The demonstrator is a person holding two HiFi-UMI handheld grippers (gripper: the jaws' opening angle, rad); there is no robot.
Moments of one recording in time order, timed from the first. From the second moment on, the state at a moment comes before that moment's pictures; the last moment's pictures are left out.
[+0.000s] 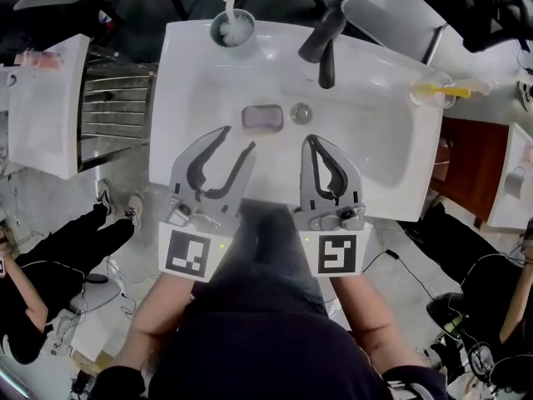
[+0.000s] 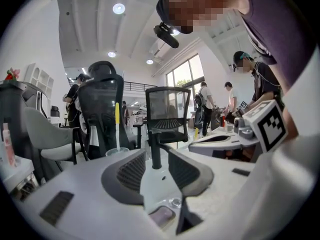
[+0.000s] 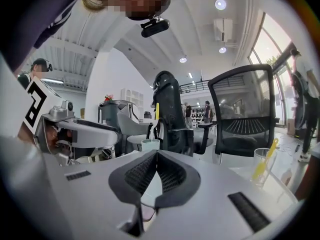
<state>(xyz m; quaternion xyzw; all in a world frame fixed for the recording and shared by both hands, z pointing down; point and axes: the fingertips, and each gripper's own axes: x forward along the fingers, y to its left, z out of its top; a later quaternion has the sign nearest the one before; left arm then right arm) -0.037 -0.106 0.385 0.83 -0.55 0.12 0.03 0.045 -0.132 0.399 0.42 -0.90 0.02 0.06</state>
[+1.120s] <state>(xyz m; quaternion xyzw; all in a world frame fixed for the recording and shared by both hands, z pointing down) -0.023 -0.155 0.547 0.87 -0.38 0.30 0.05 0.038 -0.149 0.498 0.46 -0.88 0.08 0.11</state>
